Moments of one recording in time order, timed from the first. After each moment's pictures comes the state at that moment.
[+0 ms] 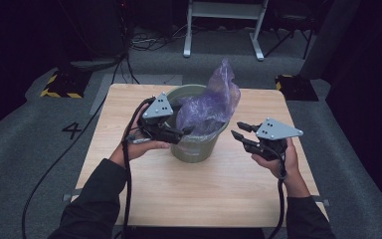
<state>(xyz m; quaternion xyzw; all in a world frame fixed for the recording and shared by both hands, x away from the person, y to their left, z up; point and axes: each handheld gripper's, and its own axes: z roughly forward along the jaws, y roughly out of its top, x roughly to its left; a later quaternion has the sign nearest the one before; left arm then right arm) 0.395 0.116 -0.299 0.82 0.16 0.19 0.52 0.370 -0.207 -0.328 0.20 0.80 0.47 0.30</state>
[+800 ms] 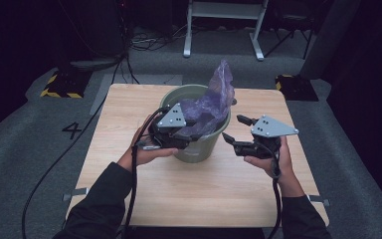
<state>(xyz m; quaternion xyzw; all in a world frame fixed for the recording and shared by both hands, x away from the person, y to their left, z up) 0.391 0.095 -0.319 0.86 0.13 0.16 0.47 0.370 -0.190 -0.323 0.22 0.78 0.50 0.29</state>
